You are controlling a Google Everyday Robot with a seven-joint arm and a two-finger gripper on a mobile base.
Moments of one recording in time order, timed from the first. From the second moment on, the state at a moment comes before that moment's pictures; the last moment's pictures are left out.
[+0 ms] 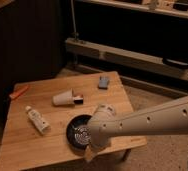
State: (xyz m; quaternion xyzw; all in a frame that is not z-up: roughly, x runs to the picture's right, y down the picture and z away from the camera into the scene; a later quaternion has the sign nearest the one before) arm 0.025 0.292 0.686 -0.32 0.18 0.46 0.81
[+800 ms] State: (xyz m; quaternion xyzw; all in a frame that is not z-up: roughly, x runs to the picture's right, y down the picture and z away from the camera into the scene) arm 0.010 0.297 0.693 -0.34 0.12 0.41 0.84
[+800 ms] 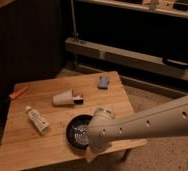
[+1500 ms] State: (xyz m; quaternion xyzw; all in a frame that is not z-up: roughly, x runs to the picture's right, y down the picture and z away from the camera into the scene) arm 0.018 0.309 0.709 -0.28 0.15 0.40 0.86
